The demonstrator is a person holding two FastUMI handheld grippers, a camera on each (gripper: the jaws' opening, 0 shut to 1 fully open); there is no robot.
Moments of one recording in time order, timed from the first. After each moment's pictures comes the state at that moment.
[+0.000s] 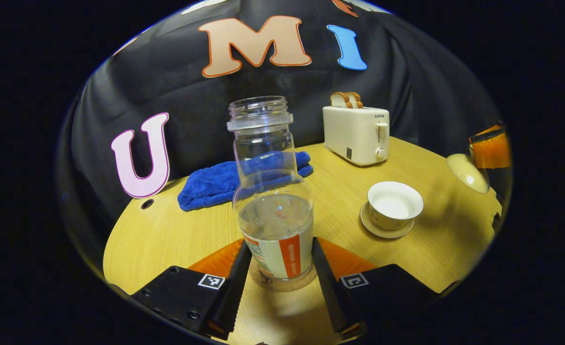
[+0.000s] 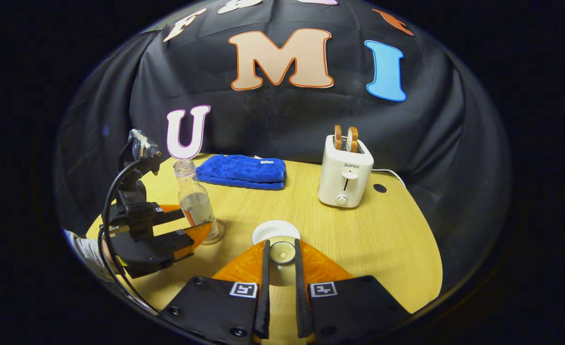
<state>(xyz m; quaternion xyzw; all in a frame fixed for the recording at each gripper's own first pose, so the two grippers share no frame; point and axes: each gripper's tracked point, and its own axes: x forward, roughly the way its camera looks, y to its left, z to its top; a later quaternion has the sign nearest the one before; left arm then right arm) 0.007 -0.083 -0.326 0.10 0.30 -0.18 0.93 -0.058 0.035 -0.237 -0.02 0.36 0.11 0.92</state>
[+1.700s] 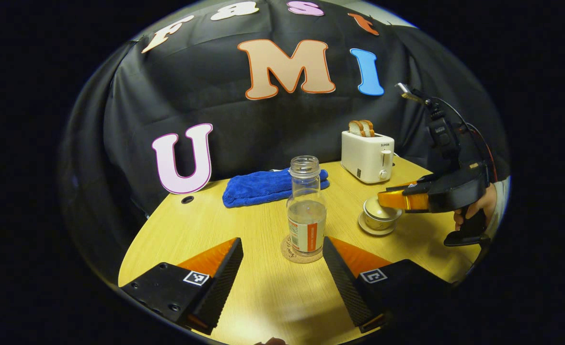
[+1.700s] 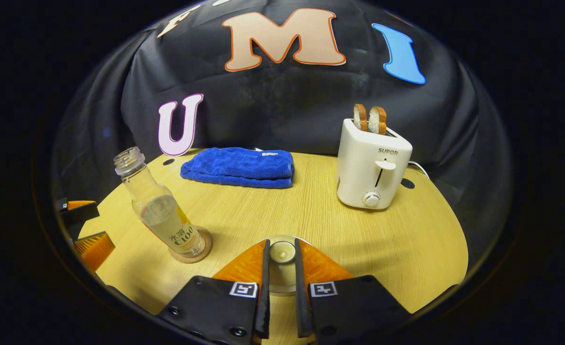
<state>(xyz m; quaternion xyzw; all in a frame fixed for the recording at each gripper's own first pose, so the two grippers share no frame) -0.055 -0.032 -0.233 0.07 0.27 -0.11 0.95 0.005 0.068 -0.332 0.00 0.38 0.12 0.92</state>
